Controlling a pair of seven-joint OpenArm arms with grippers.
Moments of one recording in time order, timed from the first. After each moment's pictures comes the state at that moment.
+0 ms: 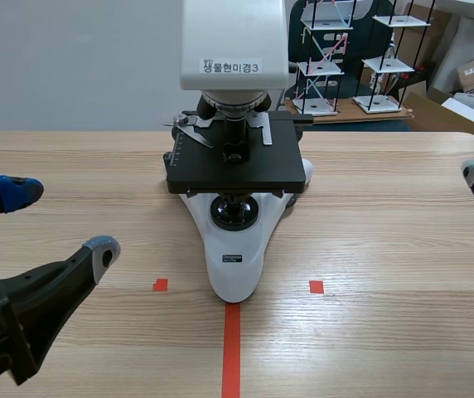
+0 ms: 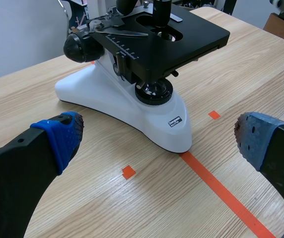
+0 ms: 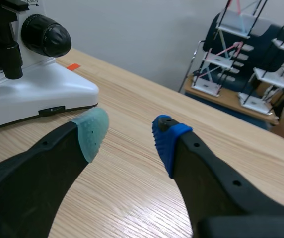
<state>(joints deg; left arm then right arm) 47.4 -32.6 -8.4 120.6 -21.6 -26.4 -9.6 -12.5 37.1 9.4 69.7 6.9 33.5 39.7</state>
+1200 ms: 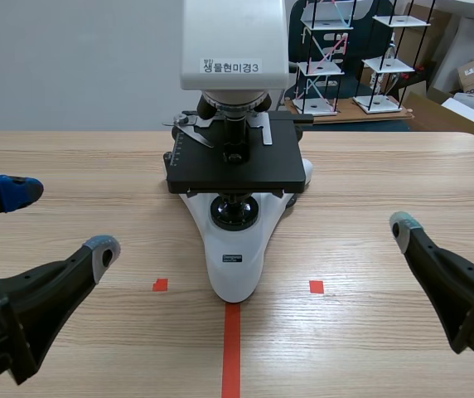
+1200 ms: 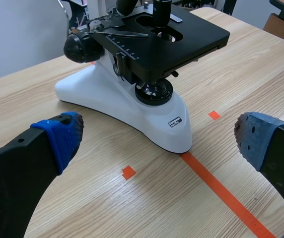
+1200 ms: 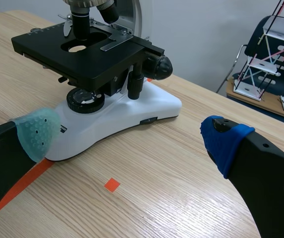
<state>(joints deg) 47.4 -32.6 -8.4 120.6 -21.6 -26.4 -9.6 -47.9 25.7 17.8 114.3 10.0 29.6 23.8</state>
